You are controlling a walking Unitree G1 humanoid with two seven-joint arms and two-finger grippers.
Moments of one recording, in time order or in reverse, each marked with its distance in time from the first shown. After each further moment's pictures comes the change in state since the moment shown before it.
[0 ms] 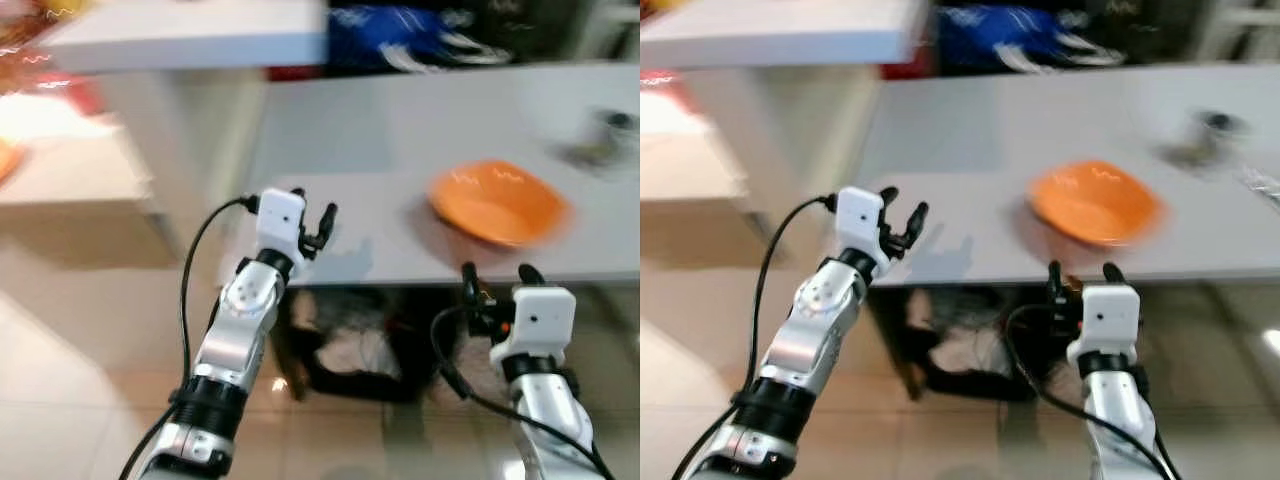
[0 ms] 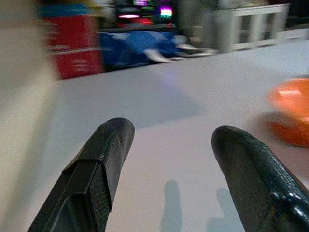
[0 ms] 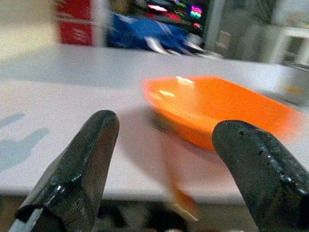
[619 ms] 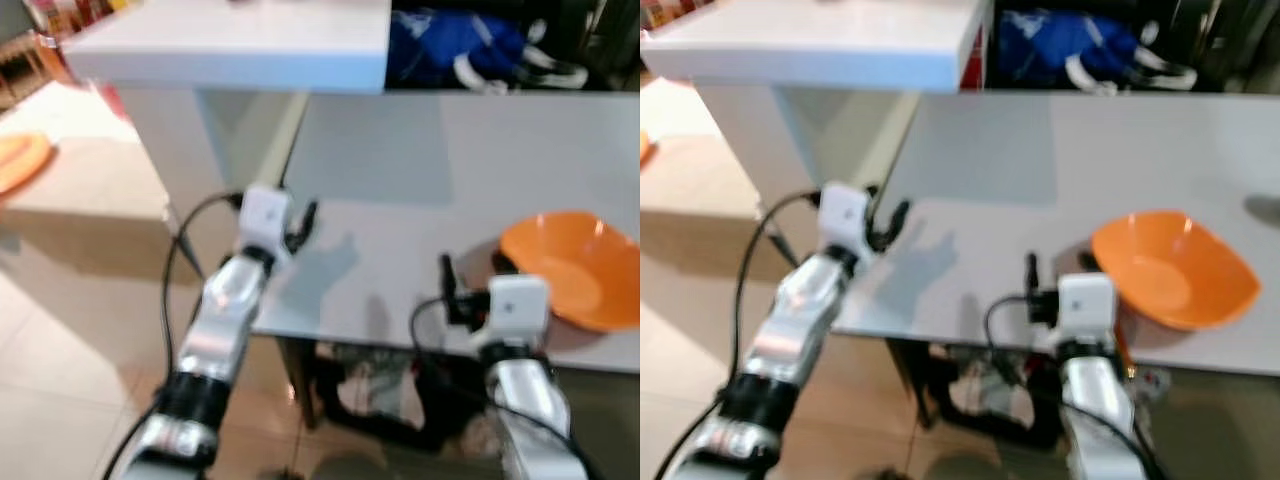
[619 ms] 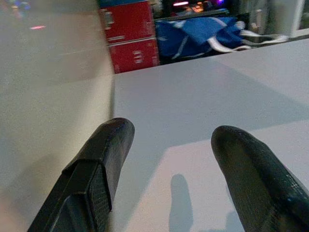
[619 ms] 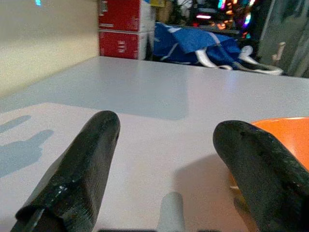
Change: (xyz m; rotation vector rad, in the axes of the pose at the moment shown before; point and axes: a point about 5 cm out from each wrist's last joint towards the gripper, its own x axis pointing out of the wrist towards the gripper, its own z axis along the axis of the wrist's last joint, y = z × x) left arm -0.003 0.014 -0.005 0.041 0.029 0.038; right arm 0.007 0.014 0.002 0.011 -0.014 0.046
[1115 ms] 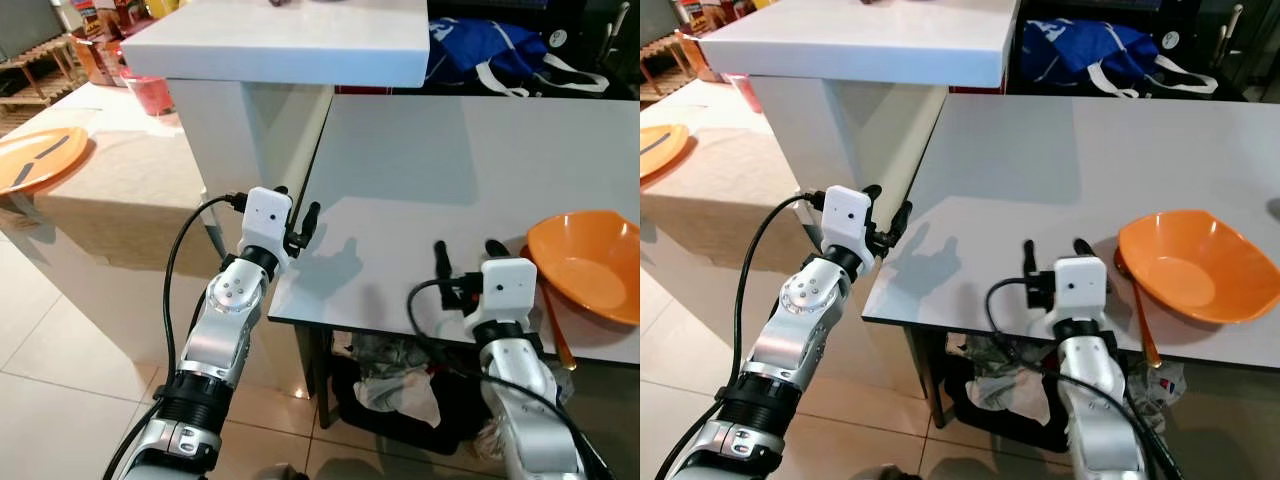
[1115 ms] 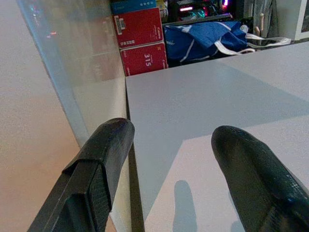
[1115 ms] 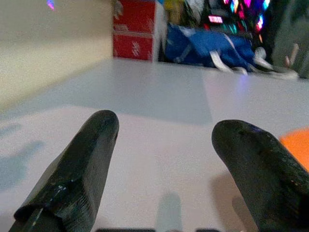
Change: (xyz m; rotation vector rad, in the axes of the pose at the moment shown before) left arm 0.000 -0.003 0.002 0.016 -0.006 -0.010; right arm 0.029 -0.010 -0.012 -0.001 0.022 -0.017
